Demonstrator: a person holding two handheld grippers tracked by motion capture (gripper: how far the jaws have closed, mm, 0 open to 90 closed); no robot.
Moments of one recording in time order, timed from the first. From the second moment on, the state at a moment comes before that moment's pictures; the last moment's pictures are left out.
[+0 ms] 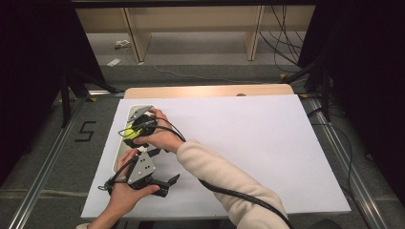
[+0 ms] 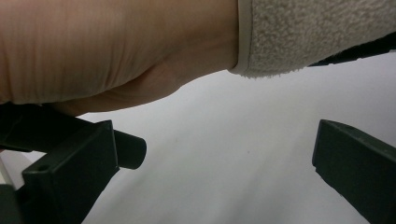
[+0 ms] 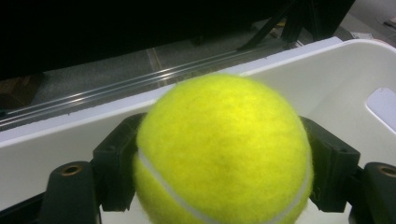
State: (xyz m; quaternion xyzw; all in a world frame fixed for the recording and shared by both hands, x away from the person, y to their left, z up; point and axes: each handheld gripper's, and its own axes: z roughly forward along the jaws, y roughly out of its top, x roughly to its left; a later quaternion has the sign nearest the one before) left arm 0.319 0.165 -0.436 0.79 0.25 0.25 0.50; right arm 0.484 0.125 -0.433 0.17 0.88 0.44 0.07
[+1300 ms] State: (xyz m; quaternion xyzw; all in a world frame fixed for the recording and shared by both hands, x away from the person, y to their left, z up) left arm 0.319 0.166 -0.437 0.79 0.25 0.25 0.50; right arm 0.474 0.087 -0.413 0.17 0.86 0.48 0.10
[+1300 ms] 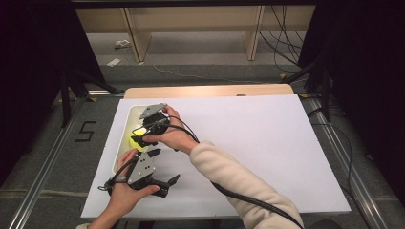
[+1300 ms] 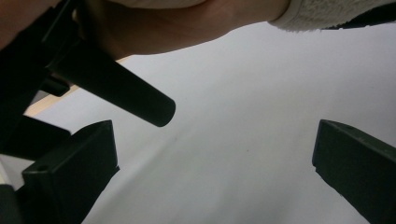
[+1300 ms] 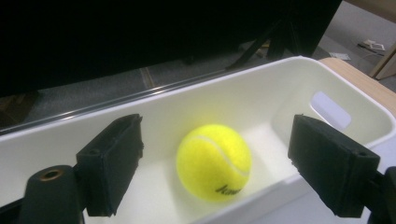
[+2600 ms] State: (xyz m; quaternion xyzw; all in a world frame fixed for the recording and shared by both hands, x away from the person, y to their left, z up) left arm 0.320 0.167 -0.437 0.79 0.25 0.25 0.50; right arm 0.468 0.011 -0.412 0.21 0.85 0.48 0.12
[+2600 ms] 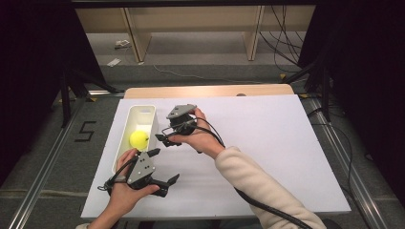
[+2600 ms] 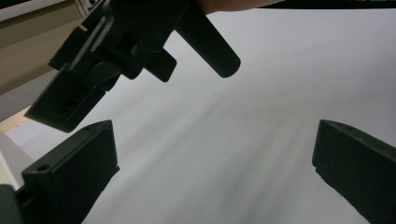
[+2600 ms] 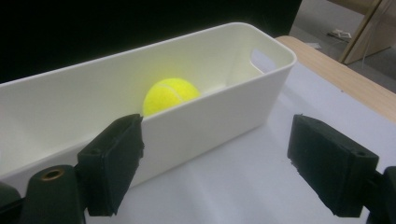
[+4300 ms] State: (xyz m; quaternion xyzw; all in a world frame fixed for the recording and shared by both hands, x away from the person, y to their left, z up) left arm 0.320 0.168 -0.437 0.79 0.25 0.25 0.50; right arm 0.453 -0.095 -0.419 0.28 0.83 0.47 0.14
